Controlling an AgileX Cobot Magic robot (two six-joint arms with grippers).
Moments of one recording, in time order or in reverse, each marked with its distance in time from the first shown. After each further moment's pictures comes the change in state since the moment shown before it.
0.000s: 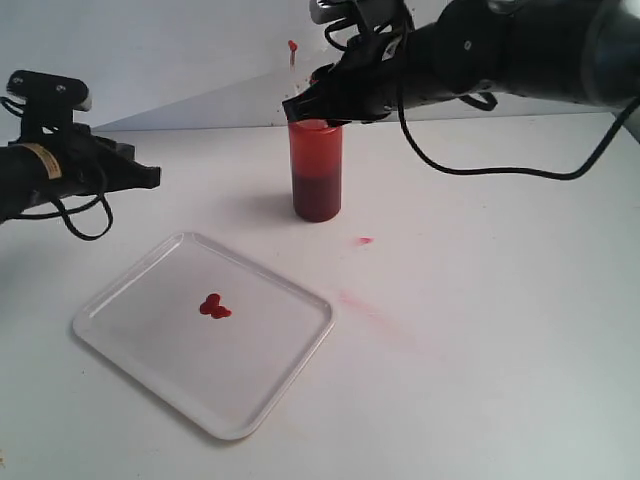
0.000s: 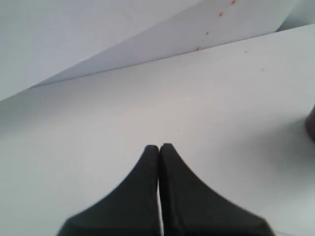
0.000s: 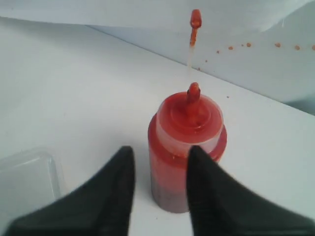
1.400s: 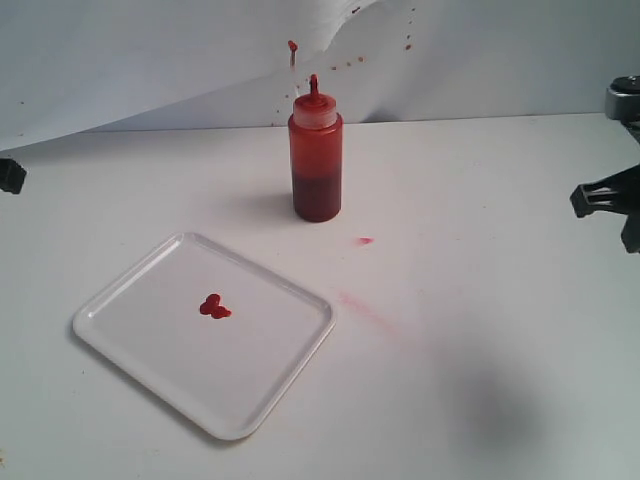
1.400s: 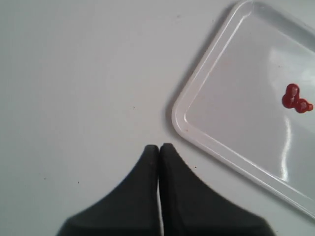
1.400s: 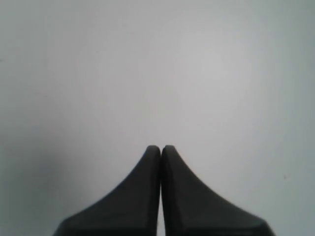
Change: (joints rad) left arm 0.095 -0.422 -0.173 -0.462 1.316 0.352; right arm -0.463 -0.380 0.374 -0.299 0.707 0.320
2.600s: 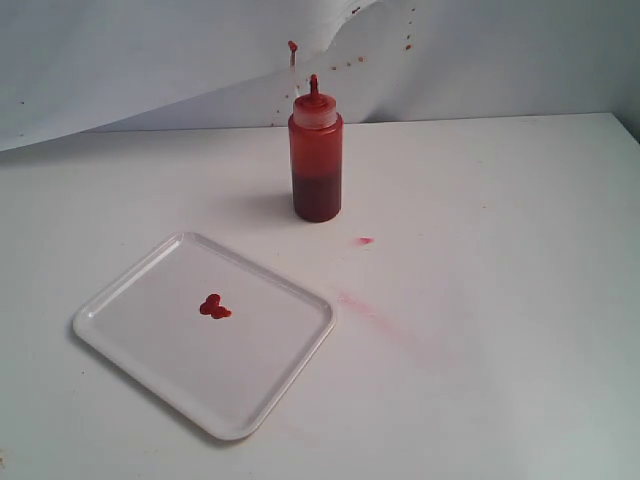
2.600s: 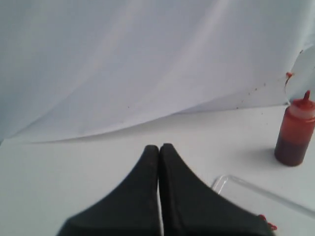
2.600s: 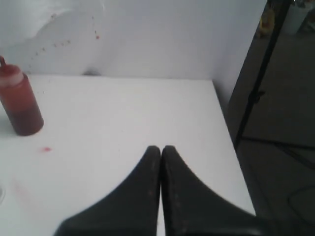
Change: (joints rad) left arm 0.000 -0.908 -0.004 0.079 0.010 0.000; right arm -0.015 -0.996 0.047 -0.028 0.050 -0.044
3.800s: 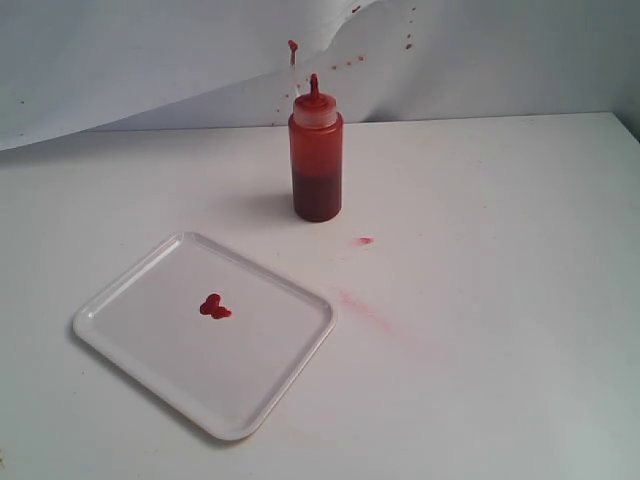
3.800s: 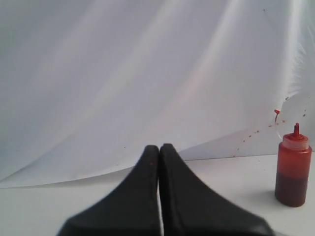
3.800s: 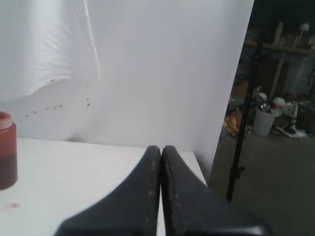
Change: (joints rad) left arm -0.007 -0.527 0.493 -0.017 -0.295 0.000; right arm 0.016 -0.520 0.516 -0.094 -0.406 -0.010
